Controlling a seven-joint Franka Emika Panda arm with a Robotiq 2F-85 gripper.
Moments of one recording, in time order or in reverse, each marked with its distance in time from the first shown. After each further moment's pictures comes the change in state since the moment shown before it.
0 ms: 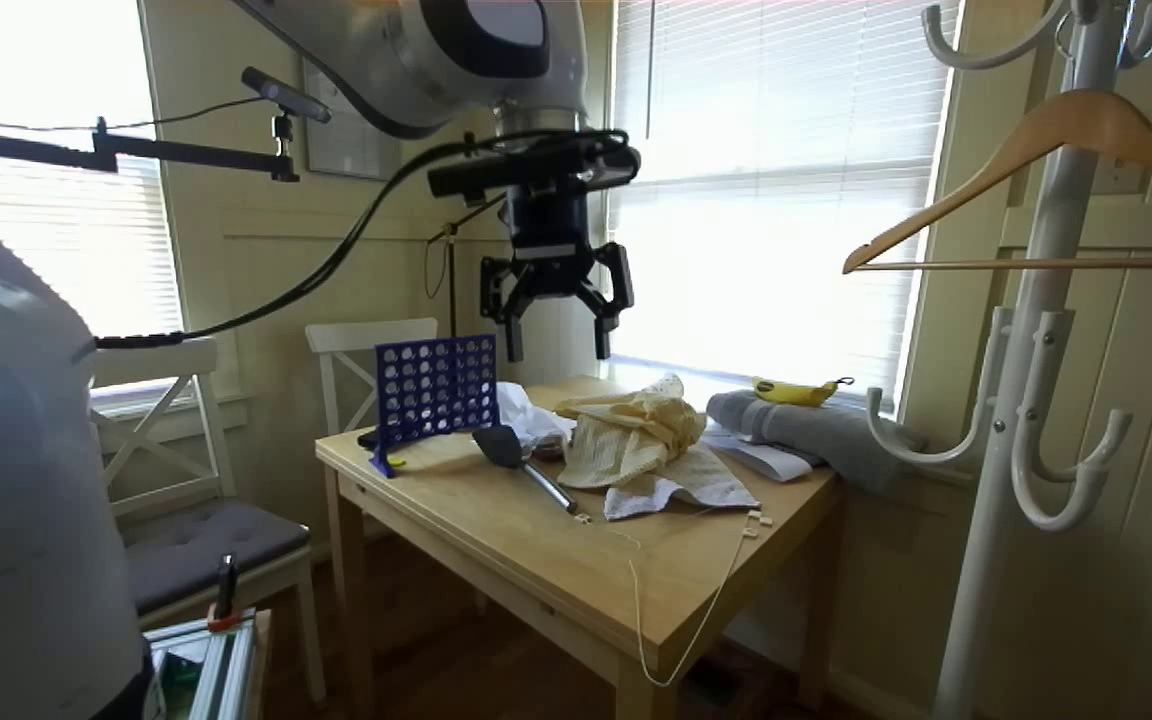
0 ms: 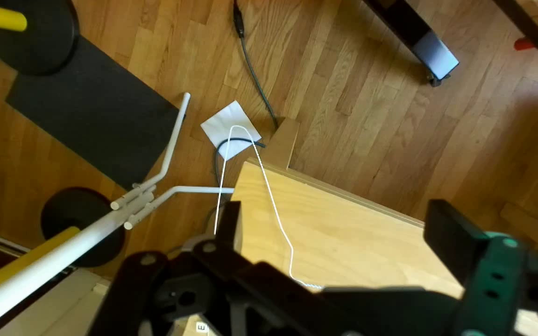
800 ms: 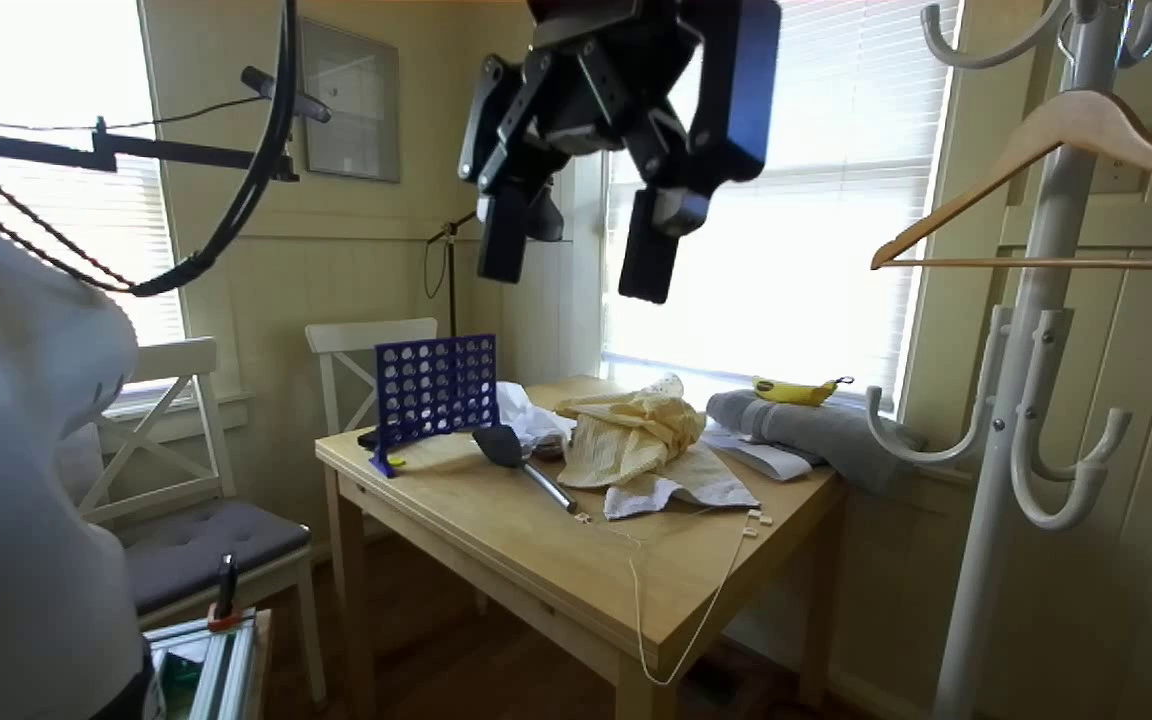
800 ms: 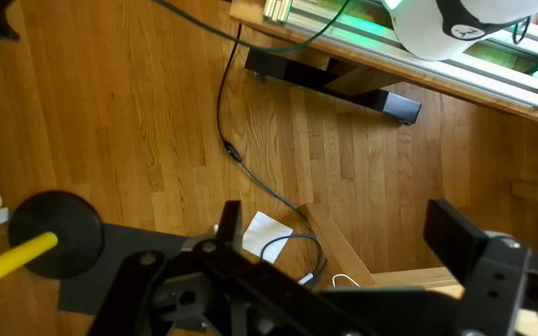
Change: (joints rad) arm -0.302 -0.169 -0.329 0.162 -0.124 -0.469 -0.160
